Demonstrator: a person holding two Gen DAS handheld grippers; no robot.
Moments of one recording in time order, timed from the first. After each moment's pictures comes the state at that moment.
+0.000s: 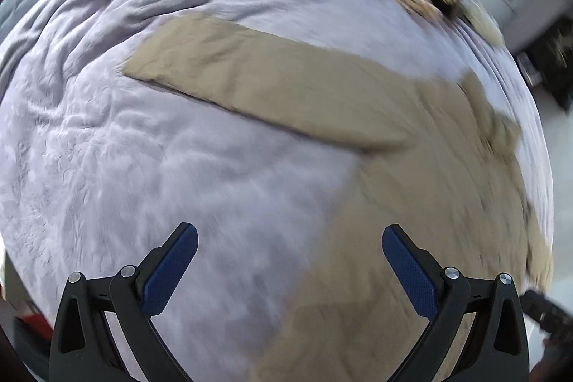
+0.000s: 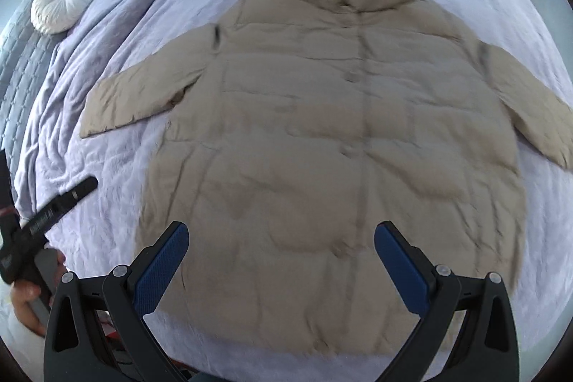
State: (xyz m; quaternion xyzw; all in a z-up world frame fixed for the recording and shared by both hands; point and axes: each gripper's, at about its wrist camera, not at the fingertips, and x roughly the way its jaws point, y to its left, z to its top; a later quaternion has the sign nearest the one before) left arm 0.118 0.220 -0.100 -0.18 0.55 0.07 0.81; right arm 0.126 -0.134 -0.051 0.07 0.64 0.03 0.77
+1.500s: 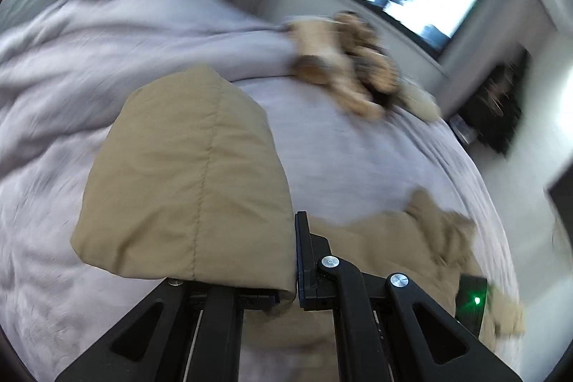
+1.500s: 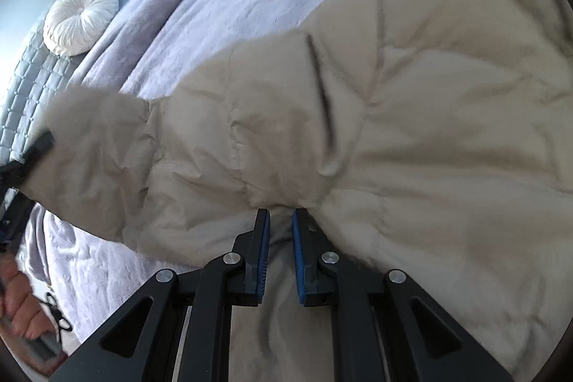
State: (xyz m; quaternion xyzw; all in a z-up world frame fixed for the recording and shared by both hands) left arm 0.274 0.198 -0.089 -0.19 0.37 -0.08 0.91; right arm 0.287 -0.052 -0.186 0.14 0.58 0.11 0.80
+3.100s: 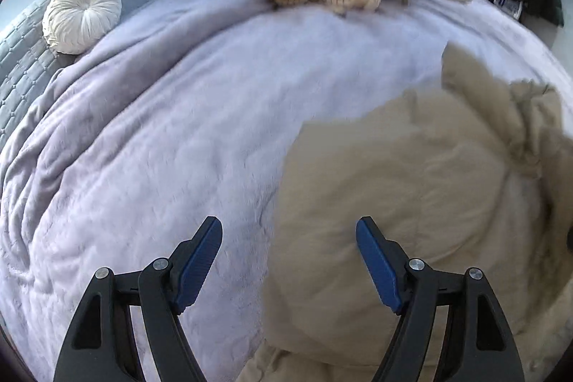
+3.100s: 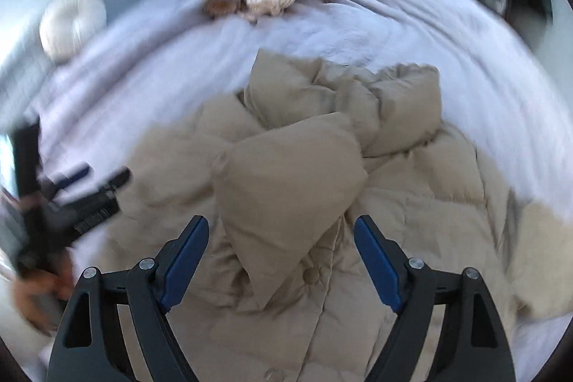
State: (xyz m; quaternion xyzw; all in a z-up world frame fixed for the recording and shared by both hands) left arm 0.258 0.057 -0.162 0.04 0.48 0.04 0.88; right arm 0.266 -0.175 -0.099 -0.05 0.50 0.01 0.87
